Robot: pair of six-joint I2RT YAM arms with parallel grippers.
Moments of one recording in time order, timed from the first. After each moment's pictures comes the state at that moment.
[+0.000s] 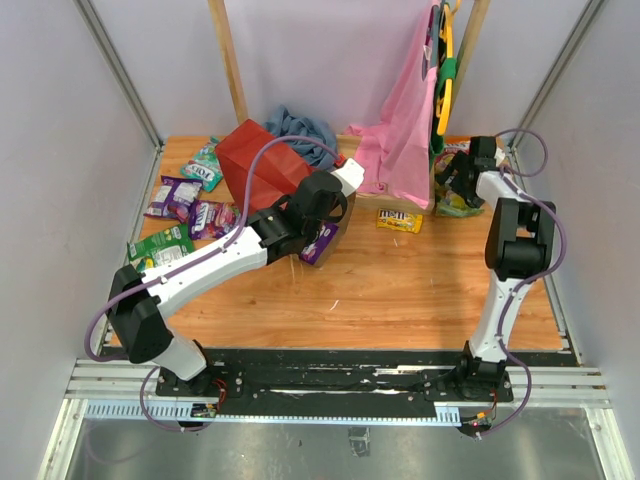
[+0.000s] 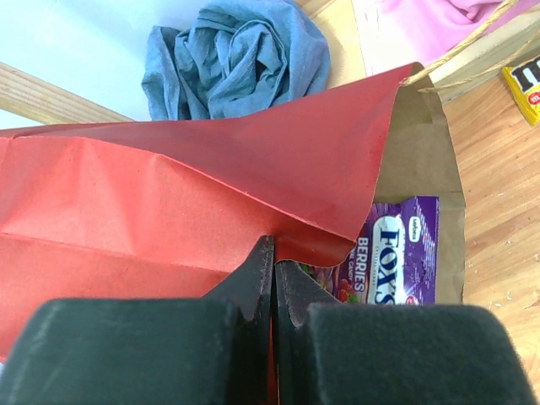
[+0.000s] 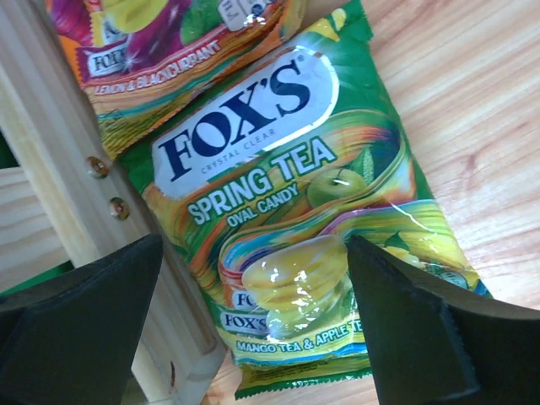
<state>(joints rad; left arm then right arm) -0.89 1.52 1.36 -0.30 -0.68 0.31 -0.09 2.11 1.57 -0.32 0.08 0.51</state>
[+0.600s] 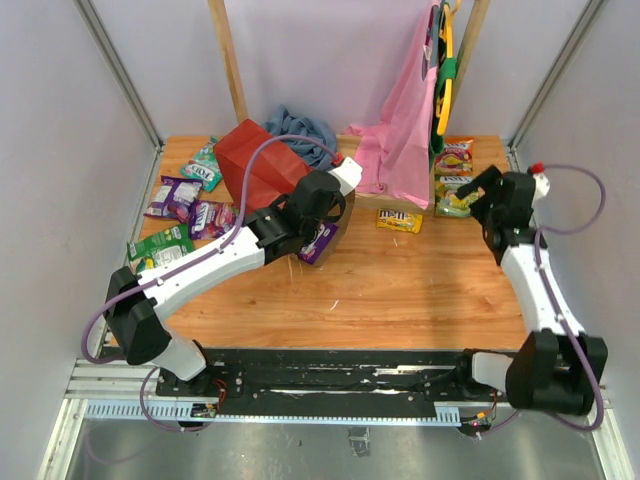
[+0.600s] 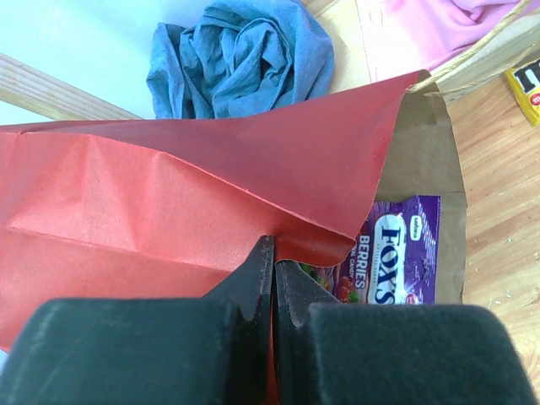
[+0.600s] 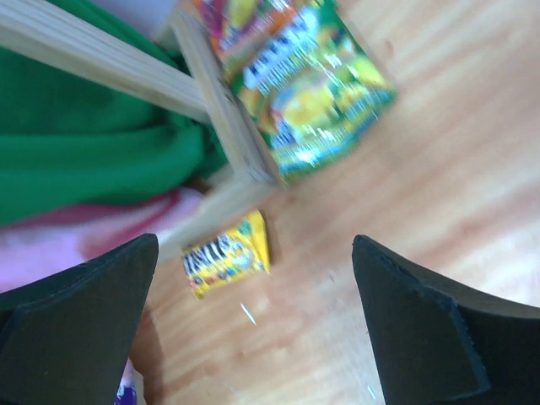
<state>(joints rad) -0.89 1.51 1.36 -0.32 -0.69 0.30 -0.09 1.28 1.00 -0.22 0.09 0.66</state>
